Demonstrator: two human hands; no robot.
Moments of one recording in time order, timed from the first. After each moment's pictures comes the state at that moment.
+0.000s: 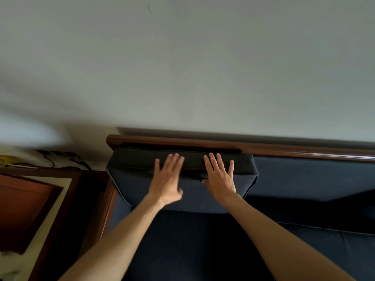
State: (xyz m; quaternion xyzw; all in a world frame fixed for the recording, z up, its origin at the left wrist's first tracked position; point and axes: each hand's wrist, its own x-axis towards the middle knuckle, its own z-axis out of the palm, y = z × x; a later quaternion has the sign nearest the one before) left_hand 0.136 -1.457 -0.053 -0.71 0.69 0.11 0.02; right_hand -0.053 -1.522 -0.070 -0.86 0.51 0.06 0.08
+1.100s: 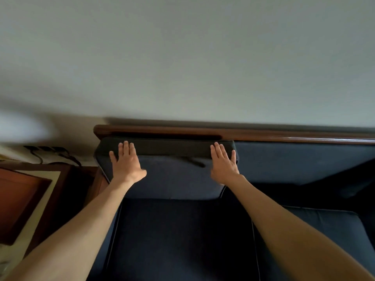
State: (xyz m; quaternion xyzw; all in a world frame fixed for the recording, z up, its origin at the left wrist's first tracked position) left_hand 0.174 -1.435 -0.030 -0.84 0.53 0.13 0.07; right_hand -0.121 -1.523 -0.046 -0.81 0.54 0.14 0.15
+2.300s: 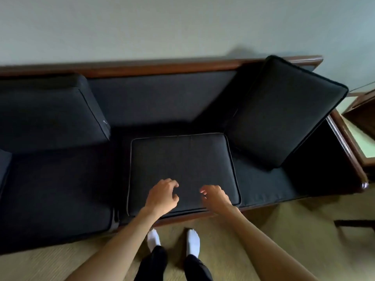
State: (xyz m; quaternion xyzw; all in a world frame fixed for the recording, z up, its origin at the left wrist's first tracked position) left_hand -0.496 -1.229 -0.074 -0.67 0.66 0.34 -0.03; right_hand -0.698 -1.247 -0.080 -0.61 0.66 0.11 0.41
